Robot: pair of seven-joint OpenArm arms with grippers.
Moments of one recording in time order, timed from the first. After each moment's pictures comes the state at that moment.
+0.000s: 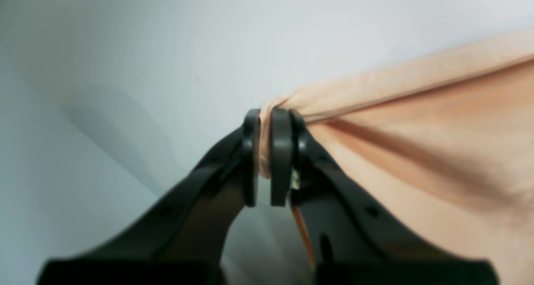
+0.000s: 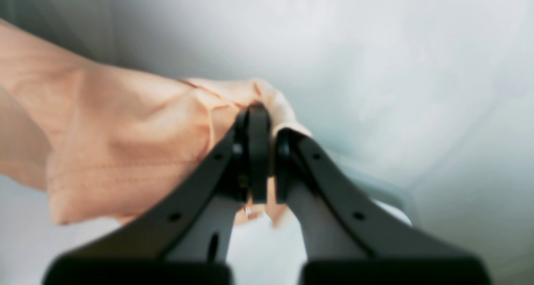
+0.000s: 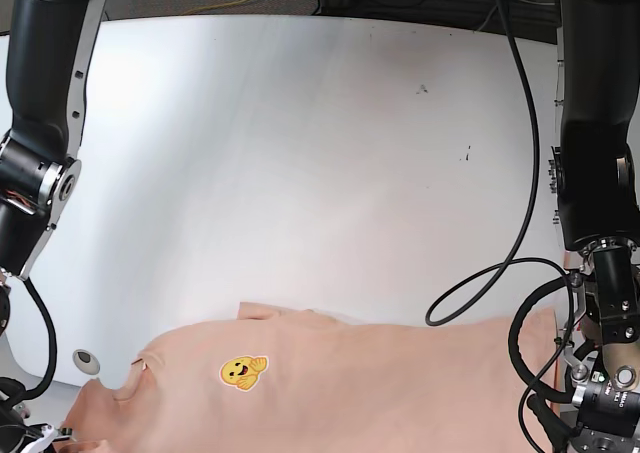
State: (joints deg) left arm -59.1 -17.8 9.9 95.0 9.6 -19.9 38.1; right arm 61.7 29.5 10.0 67.4 27.8 36.1 -58.9
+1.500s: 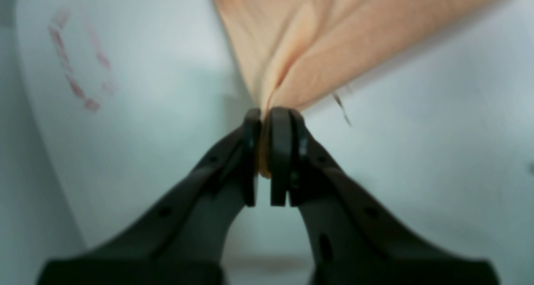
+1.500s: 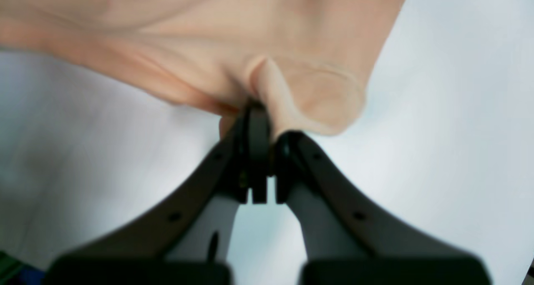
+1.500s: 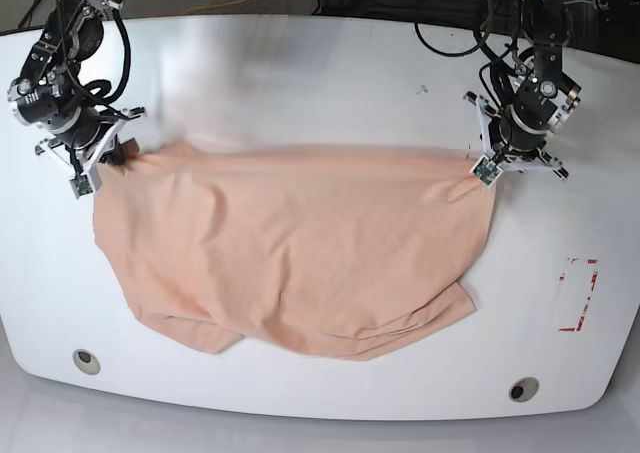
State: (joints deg) left arm 14.5 -15.3 -6.2 111.4 9.6 -34.9 50.7; right arm -10.4 16.6 33.9 109.0 27.8 38.4 -74.0
